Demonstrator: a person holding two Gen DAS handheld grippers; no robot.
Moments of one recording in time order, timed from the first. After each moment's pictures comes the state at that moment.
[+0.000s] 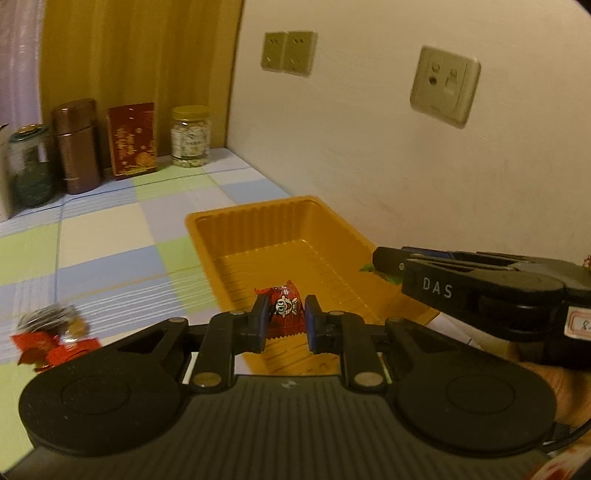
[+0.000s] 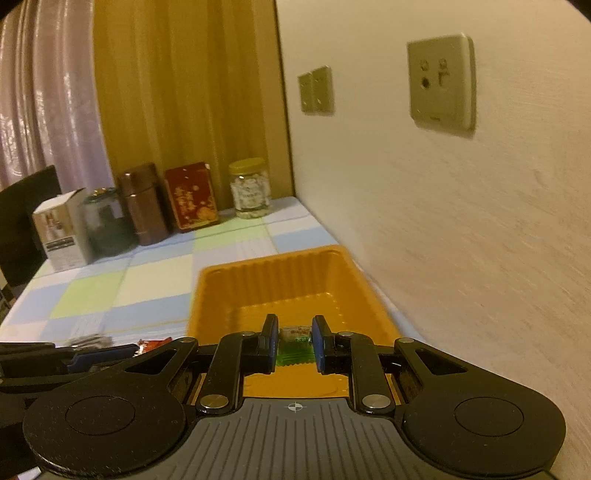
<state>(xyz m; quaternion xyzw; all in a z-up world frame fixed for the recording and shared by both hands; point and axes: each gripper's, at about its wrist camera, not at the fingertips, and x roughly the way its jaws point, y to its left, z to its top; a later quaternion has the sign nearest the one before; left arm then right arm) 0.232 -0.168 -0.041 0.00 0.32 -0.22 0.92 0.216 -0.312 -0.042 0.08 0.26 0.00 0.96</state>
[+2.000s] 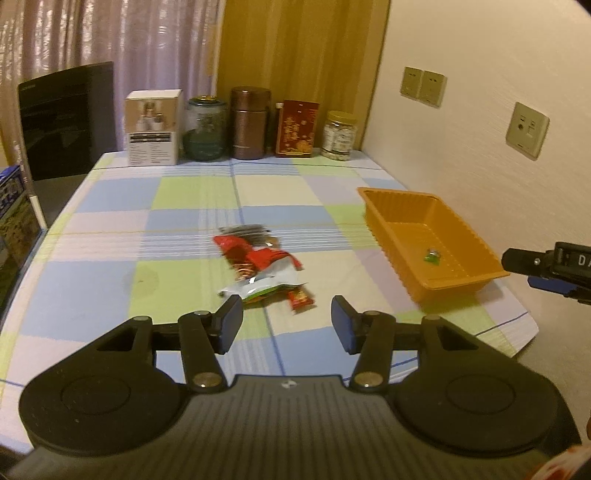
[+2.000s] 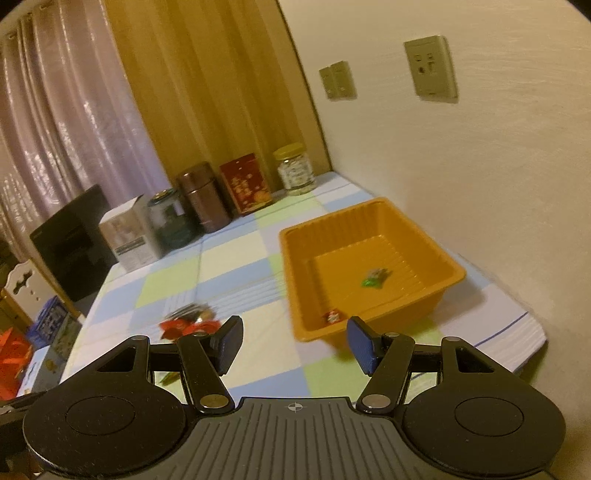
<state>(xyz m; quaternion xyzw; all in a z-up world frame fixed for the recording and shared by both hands) 0.080 0.008 -0.017 -0.05 0.32 -0.05 0.95 0.087 -0.249 -0.003 0.17 0.28 0.05 0.94</state>
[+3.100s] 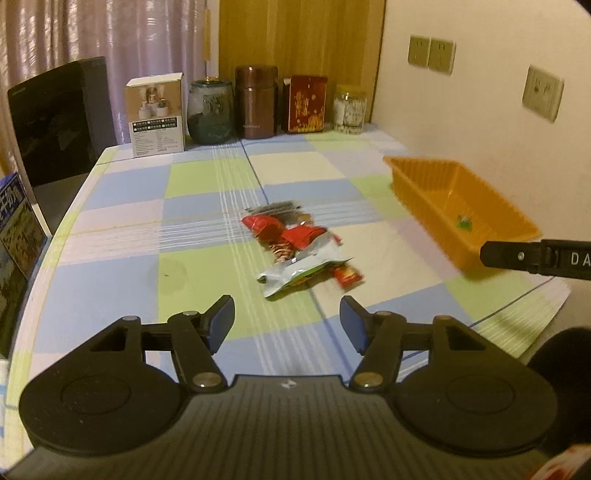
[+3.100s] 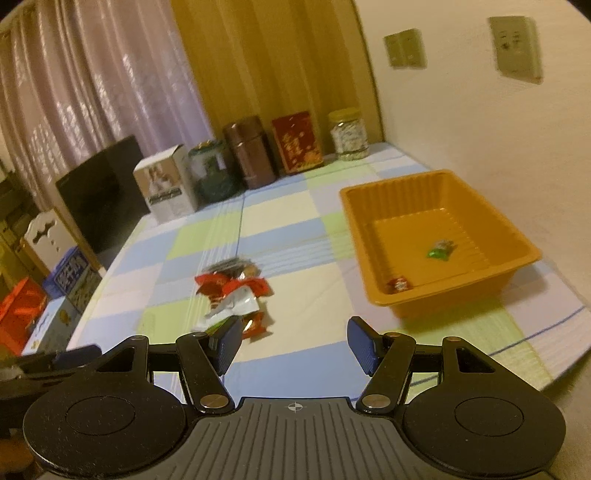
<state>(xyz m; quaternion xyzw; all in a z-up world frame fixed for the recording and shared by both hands) 0.110 0.047 -0.051 0.01 0.35 -0.06 0.94 0.118 -0.179 -0.042 0.12 0.32 0.12 0.93</state>
